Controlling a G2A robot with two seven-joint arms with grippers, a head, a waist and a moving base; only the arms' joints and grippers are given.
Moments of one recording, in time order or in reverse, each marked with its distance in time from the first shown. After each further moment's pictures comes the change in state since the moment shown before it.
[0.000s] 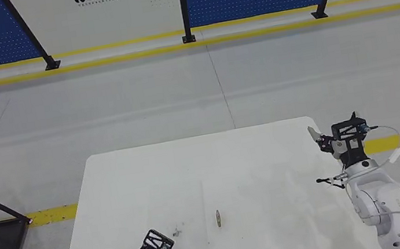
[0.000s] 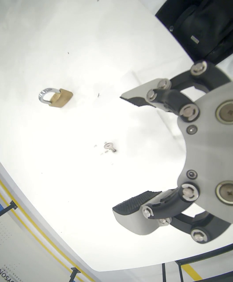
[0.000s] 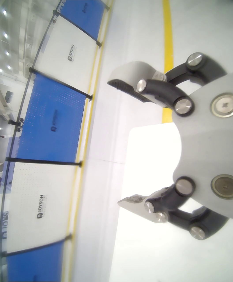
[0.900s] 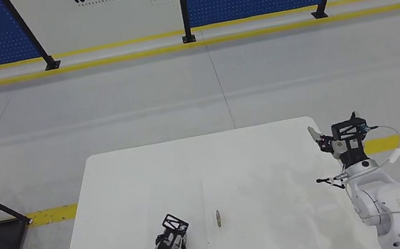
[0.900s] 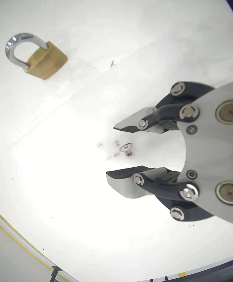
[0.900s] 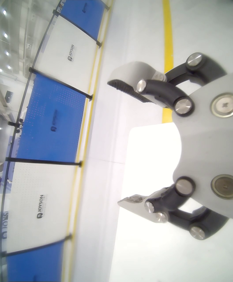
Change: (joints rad) left arm -0.243 -0.036 0.183 0.207 0.018 0.127 -0.144; right arm 0.000 0.000 0.000 0.000 0.000 0.000 0.000
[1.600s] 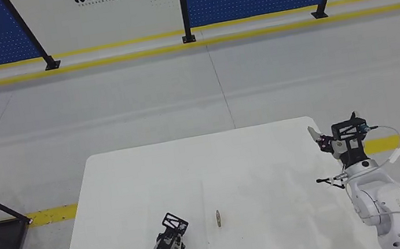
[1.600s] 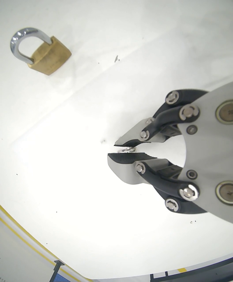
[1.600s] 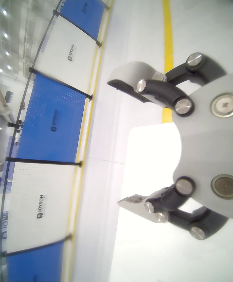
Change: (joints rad) left arm -0.009 -0.001 0.002 0.008 0.018 0.011 0.009; right arm 0.000 0.000 0.000 0.000 0.000 0.000 0.000
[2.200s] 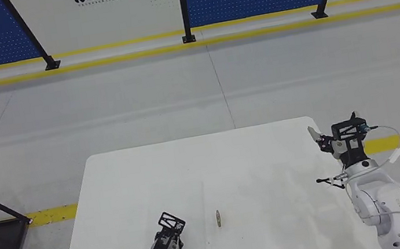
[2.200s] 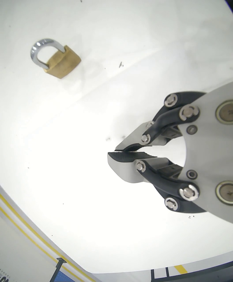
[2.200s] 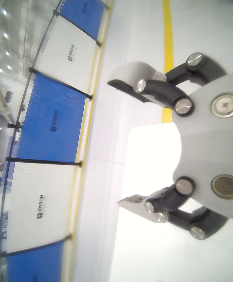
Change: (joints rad) left arm 0.051 0.007 -0.040 -0.081 -0.022 -0.009 0.045; right arm 0.000 0.000 0.000 0.000 0.000 0.000 0.000
